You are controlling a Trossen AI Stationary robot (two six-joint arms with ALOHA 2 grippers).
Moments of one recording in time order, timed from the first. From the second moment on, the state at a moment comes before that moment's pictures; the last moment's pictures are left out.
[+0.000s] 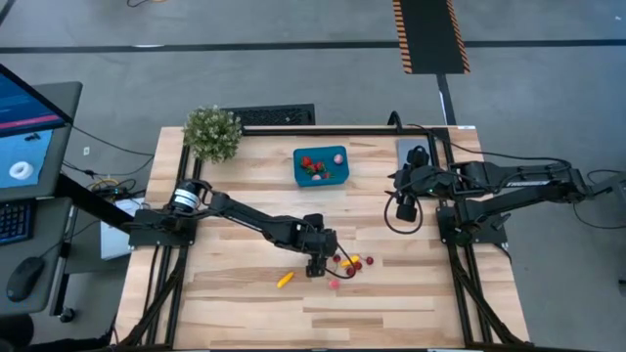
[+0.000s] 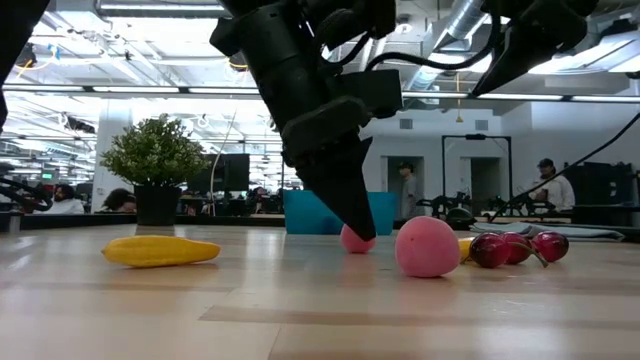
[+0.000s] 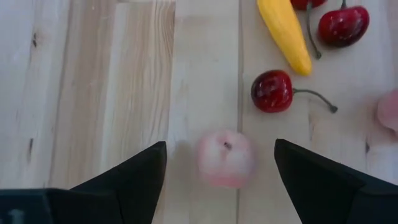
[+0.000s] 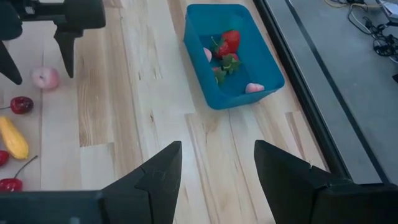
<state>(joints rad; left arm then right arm) -0.21 2.08 1.41 -0.38 -0.17 -0.19 0.03 0.89 0.84 -0.79 0.36 -0.03</state>
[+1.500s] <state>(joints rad) -0.21 2.08 1.41 -0.38 -0.17 -0.22 0.03 0.89 0.84 -0.79 0.36 -0.03</state>
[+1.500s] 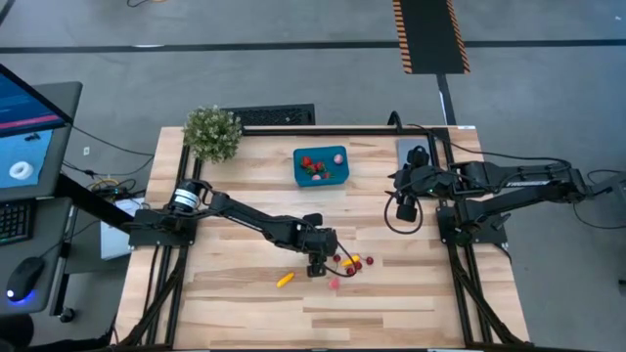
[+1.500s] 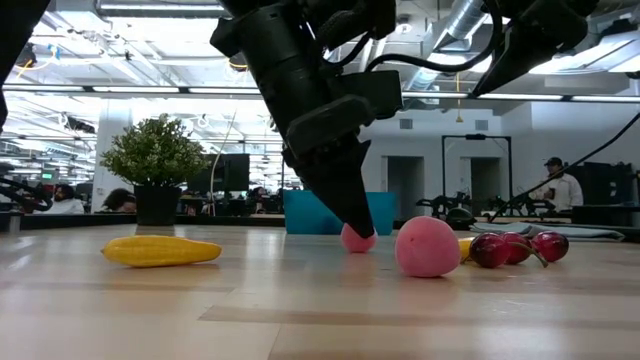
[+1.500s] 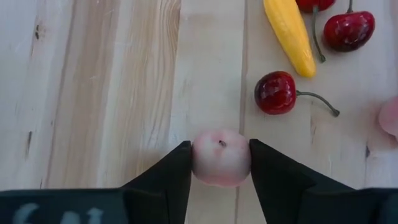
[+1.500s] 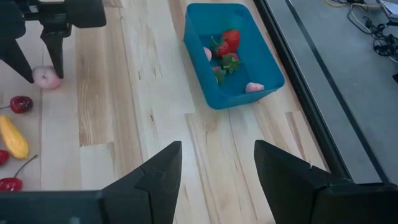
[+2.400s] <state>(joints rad) -0.36 1.76 1.73 -0.22 -0.14 -0.18 0.03 0.89 0.84 -0.77 0.36 -0.04</state>
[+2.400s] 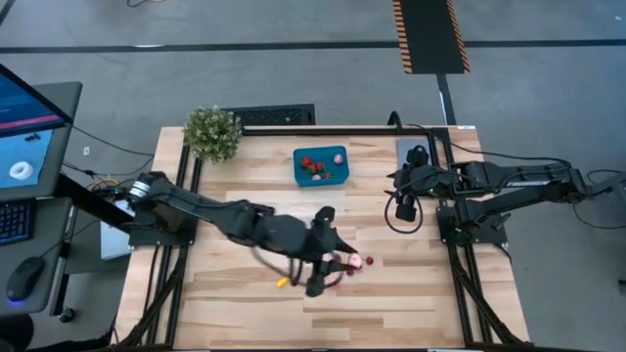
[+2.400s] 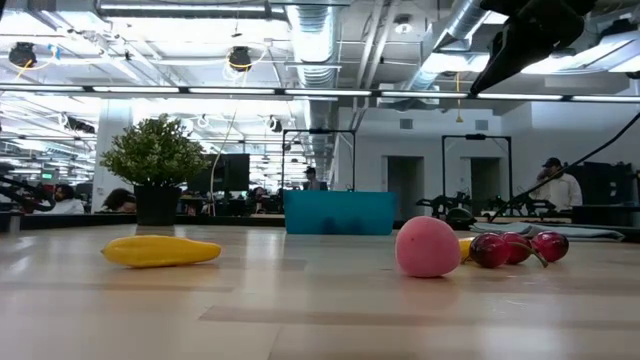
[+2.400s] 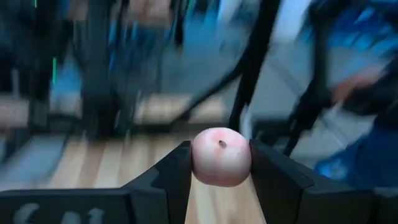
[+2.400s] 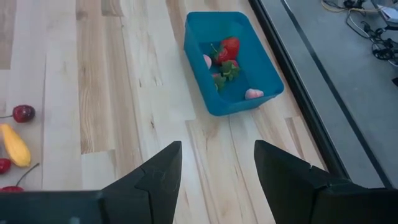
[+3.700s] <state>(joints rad) -0.59 1.72 1.73 0.21 -0.36 0.64 0.03 0.89 0.84 -0.75 0.36 -0.05</state>
